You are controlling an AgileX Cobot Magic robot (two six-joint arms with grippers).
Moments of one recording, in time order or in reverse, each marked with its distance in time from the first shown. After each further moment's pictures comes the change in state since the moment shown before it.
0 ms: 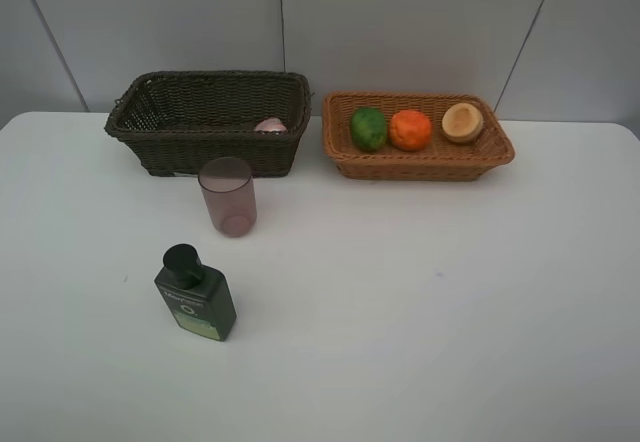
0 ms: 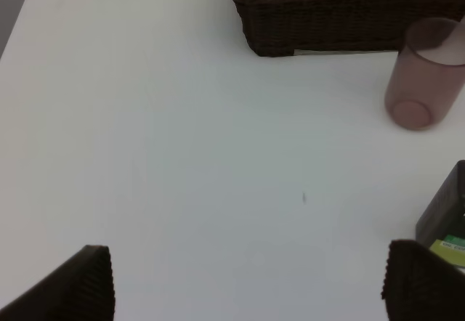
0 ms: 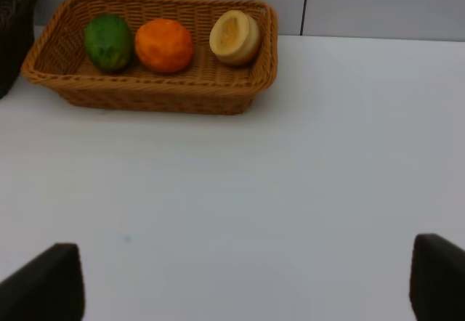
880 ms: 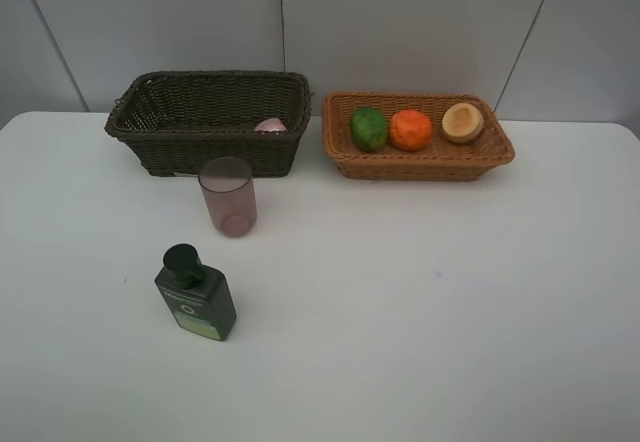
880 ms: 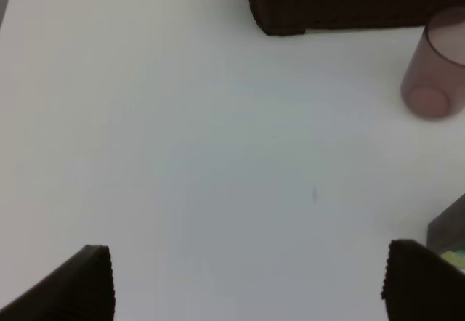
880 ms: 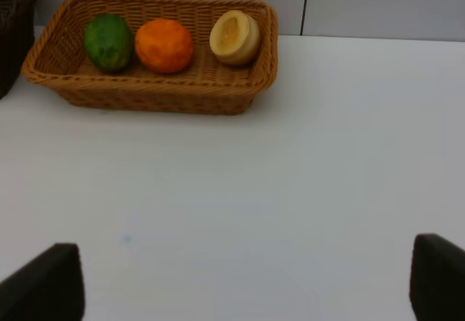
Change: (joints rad) left arm 0.000 0.458 -0.155 0.020 -0.089 0.000; right arm 0.000 0.000 0.000 0.000 0.000 0.000
